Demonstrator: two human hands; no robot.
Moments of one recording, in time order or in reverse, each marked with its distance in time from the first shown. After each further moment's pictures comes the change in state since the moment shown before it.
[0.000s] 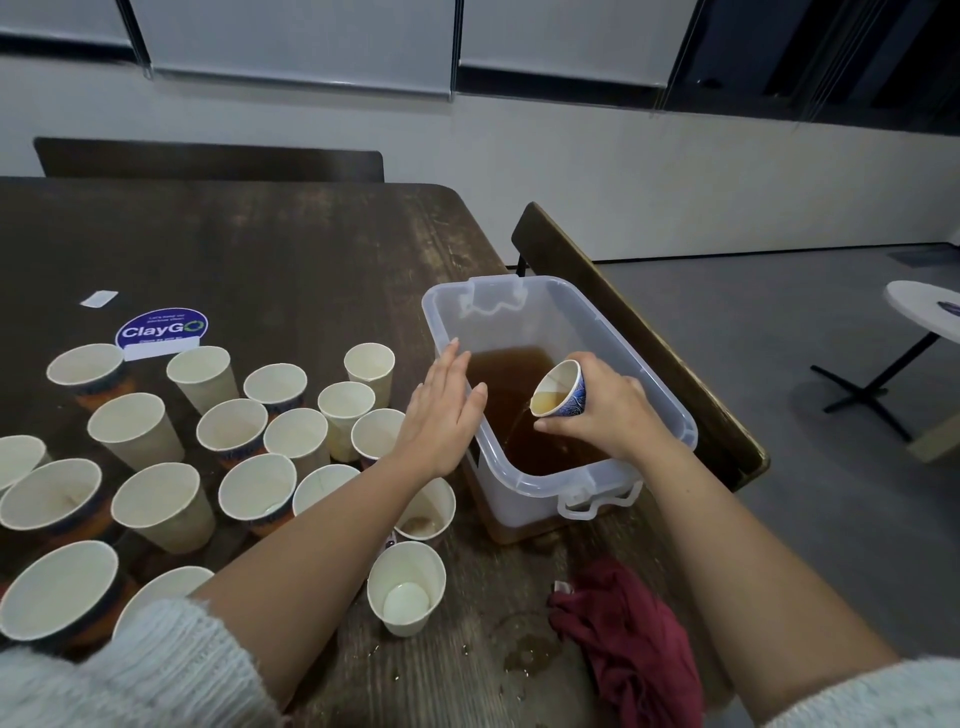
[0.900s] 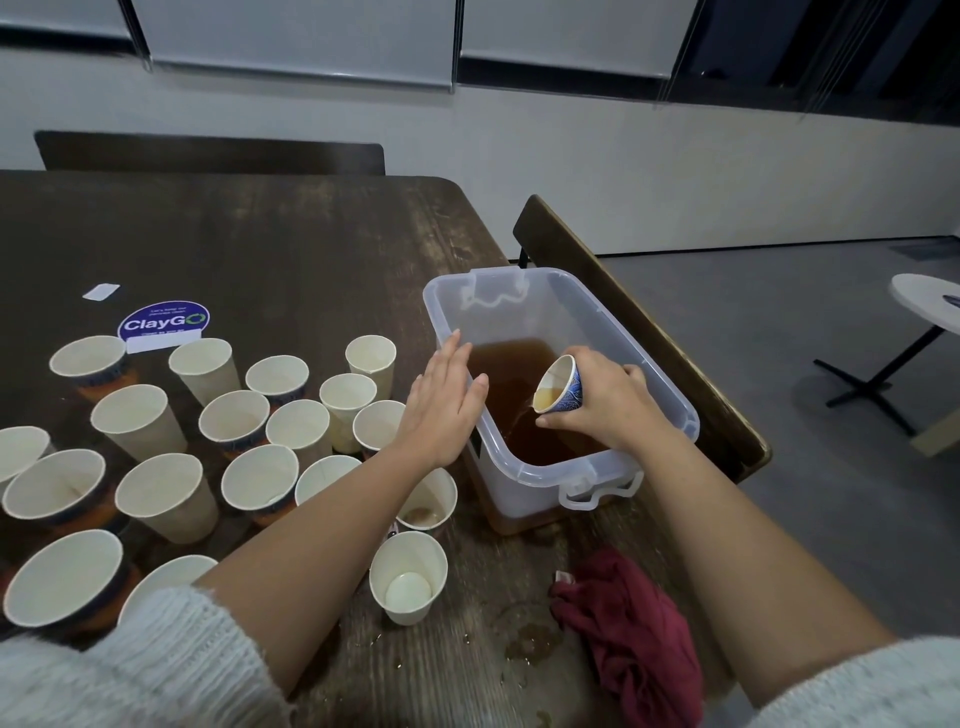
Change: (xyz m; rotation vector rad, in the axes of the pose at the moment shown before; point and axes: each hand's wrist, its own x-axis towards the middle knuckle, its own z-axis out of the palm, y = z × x) left_hand 0.000 0.002 0.000 0.015 -0.002 -0.015; right_hand 0.003 -0.001 0.003 -0.122 -0.023 0.006
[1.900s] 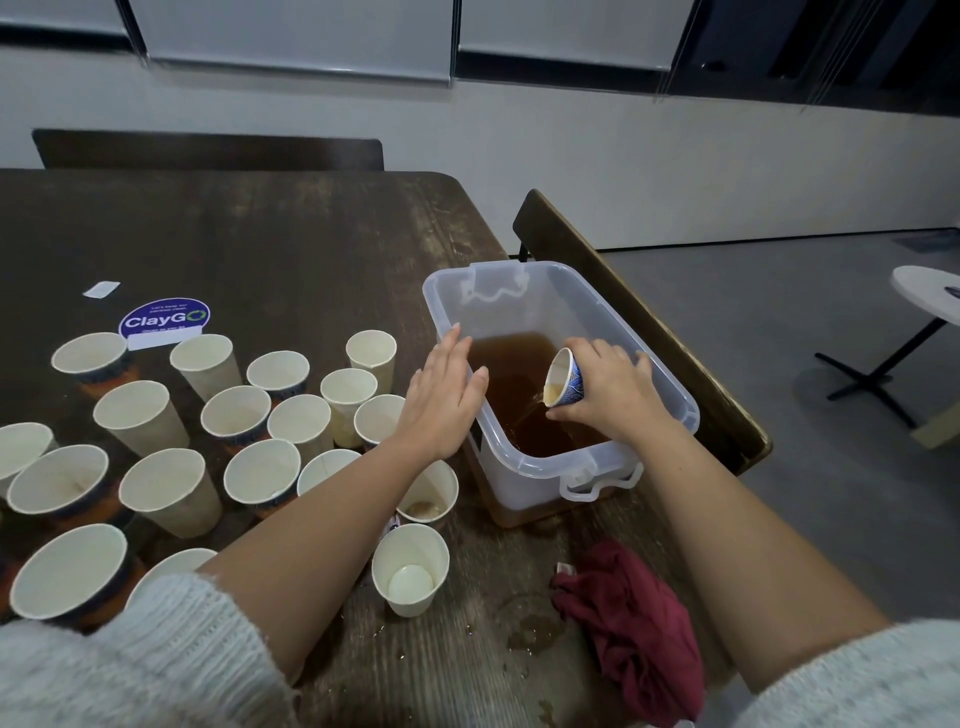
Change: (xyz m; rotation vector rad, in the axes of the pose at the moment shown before) left_hand 0.000 0.000 -0.001 0.008 -0.002 0.006; right_hand 0.005 0.000 0.003 -0.222 0.019 -0.006
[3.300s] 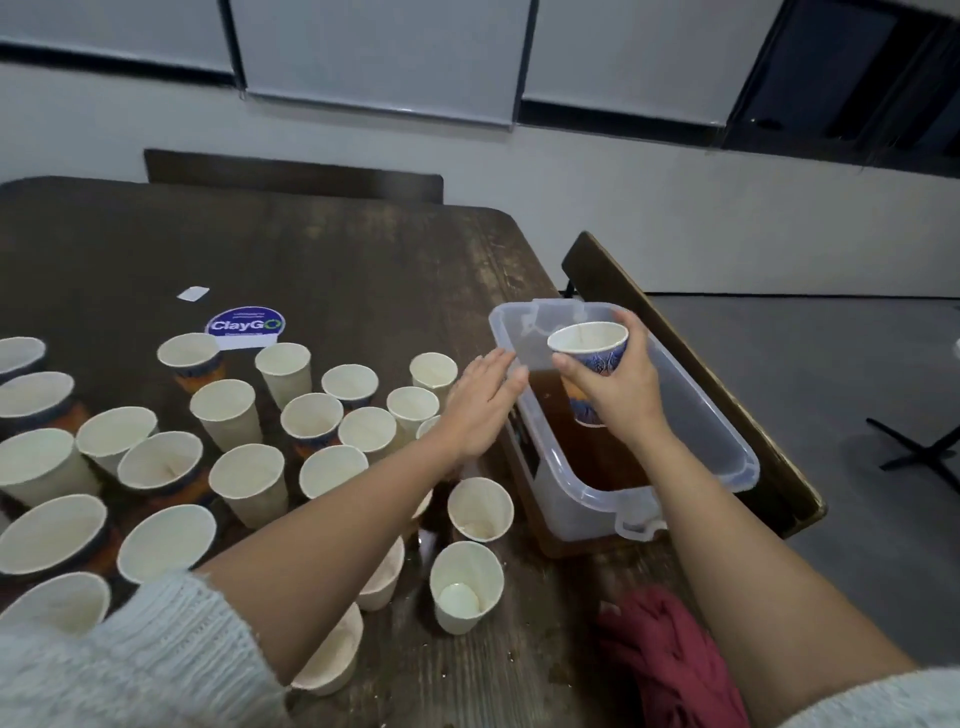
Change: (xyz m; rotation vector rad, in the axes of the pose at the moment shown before) left_hand -0.003 -0.004 -0.047 -0.240 -0.003 -0.020; right_hand 0.010 -0.068 -0.021 0.861 0.299 0.028
